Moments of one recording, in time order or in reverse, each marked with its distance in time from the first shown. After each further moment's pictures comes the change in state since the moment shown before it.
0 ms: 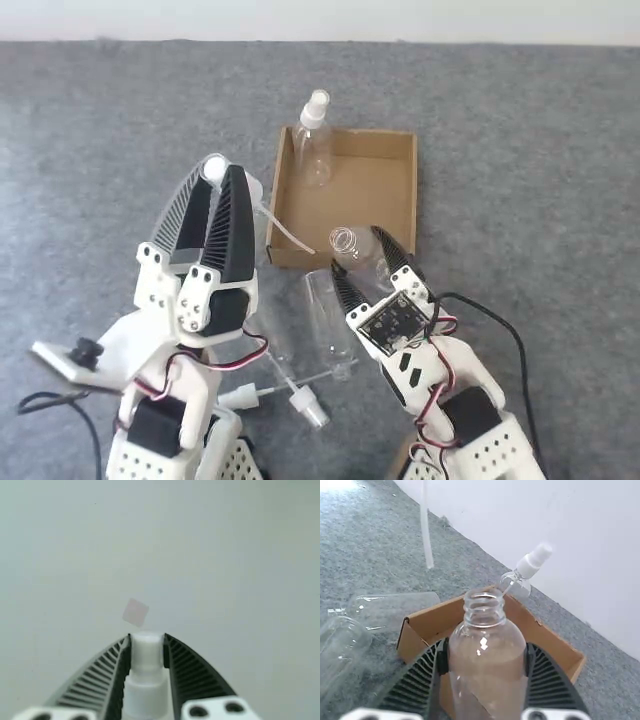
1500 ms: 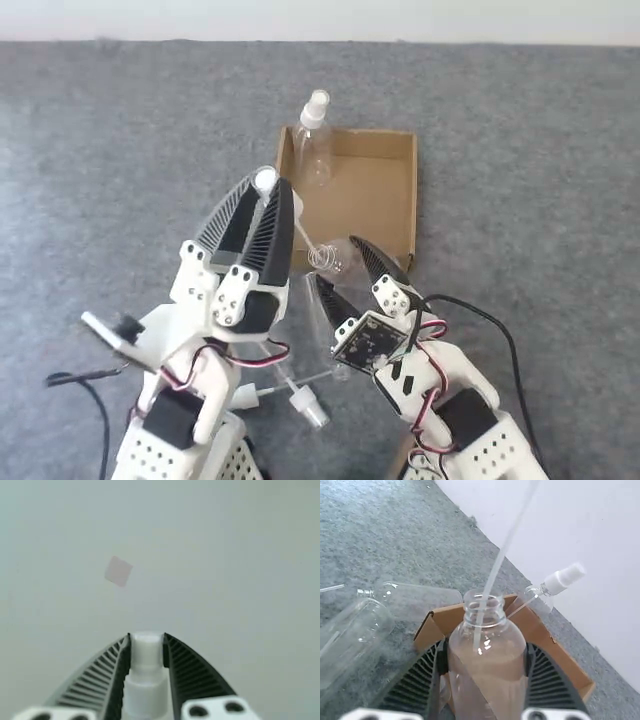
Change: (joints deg) left arm 6.5 0.6 6.1 0.0 -0.3; right arm -5.0 0.0 0.0 1.4 8.3
